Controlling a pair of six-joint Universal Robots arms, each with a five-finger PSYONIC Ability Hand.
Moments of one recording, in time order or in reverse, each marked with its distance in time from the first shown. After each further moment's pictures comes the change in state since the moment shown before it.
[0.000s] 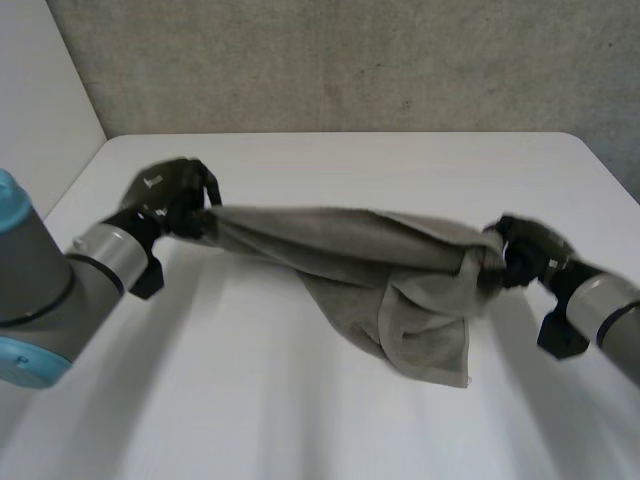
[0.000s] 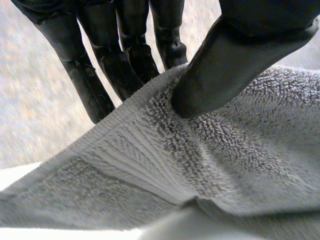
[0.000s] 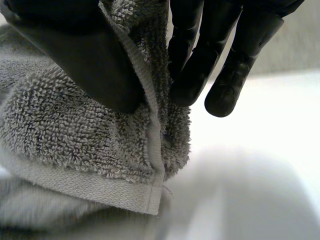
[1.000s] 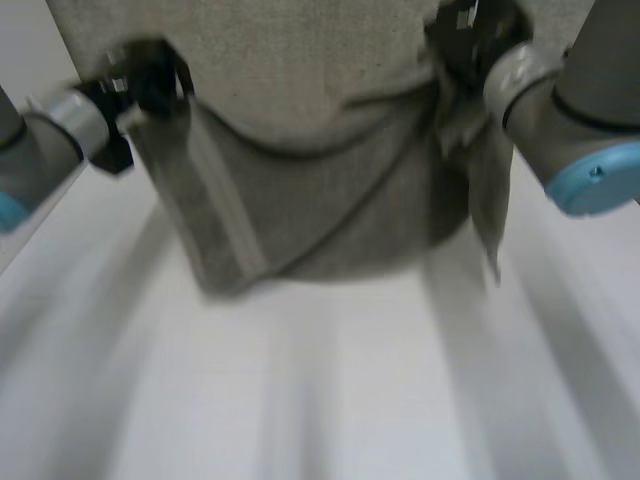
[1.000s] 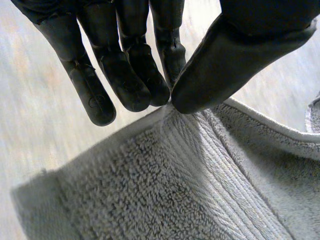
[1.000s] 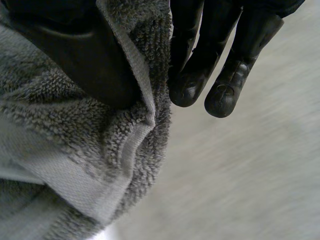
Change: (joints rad) left arm 0.086 -0.269 0.787 -0.365 0.119 -0.055; right arm 0.344 0.410 -1.232 0.342 0.281 -1.121; left_hand 0.015 0.022 0.019 0.001 0.022; right_hand 0.009 0.004 0.007 0.000 0.013
